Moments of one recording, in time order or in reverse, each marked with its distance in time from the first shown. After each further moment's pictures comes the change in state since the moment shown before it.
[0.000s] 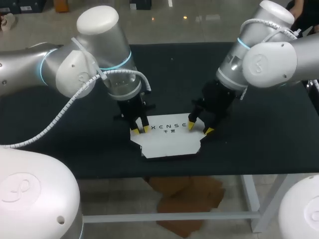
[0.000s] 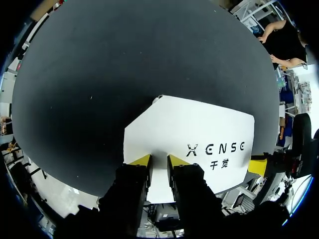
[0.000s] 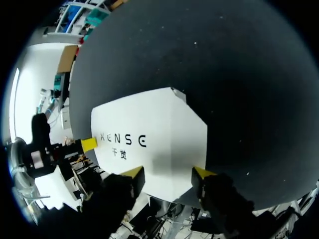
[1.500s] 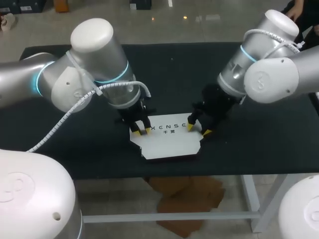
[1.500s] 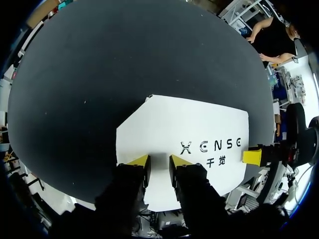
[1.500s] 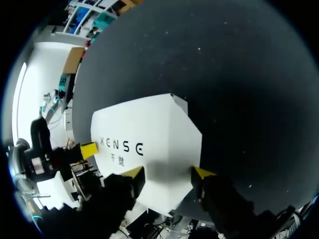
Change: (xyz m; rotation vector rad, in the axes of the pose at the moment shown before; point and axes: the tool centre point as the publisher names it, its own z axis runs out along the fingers) left arm 0.002 0.001 0.004 0.088 0.045 0.056; right arm -0.003 0.010 0.011 -0.079 0.026 -0.041
